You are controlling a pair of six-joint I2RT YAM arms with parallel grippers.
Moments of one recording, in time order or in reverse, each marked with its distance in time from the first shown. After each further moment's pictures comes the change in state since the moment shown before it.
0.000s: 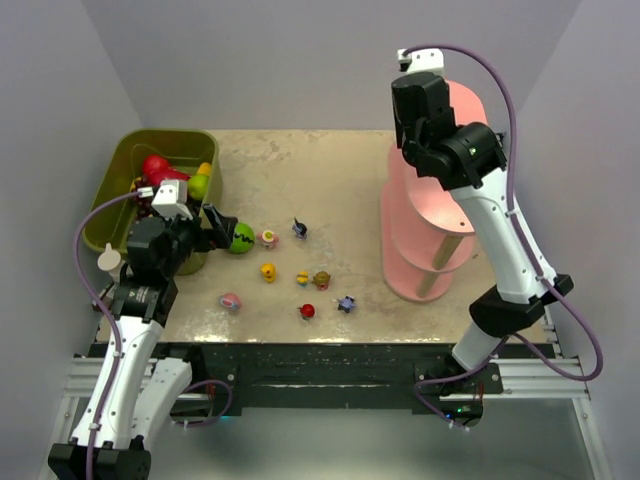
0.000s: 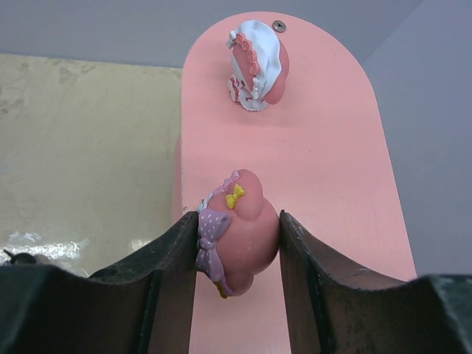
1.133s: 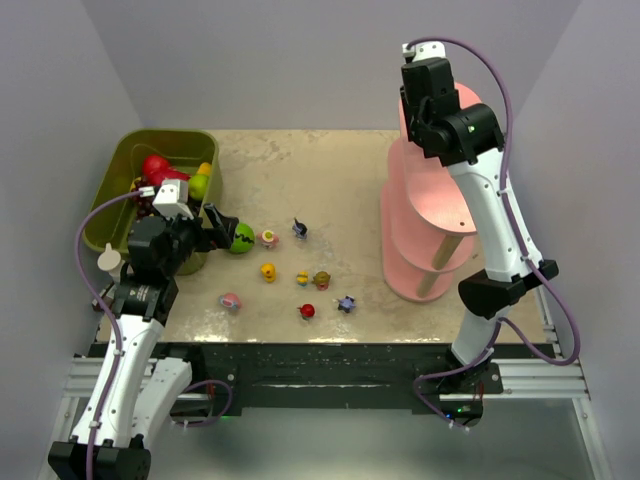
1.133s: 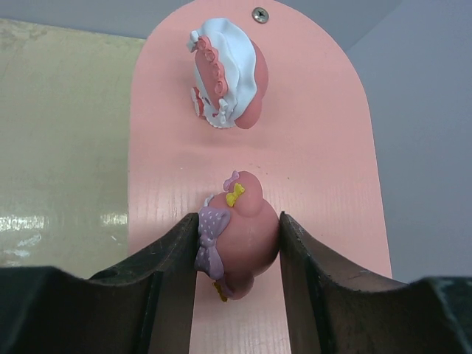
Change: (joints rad) left arm 0.000 0.008 -0.001 0.000 0.008 -0.004; right arm -0.139 0.133 0.143 -0.098 -0.100 -0.079
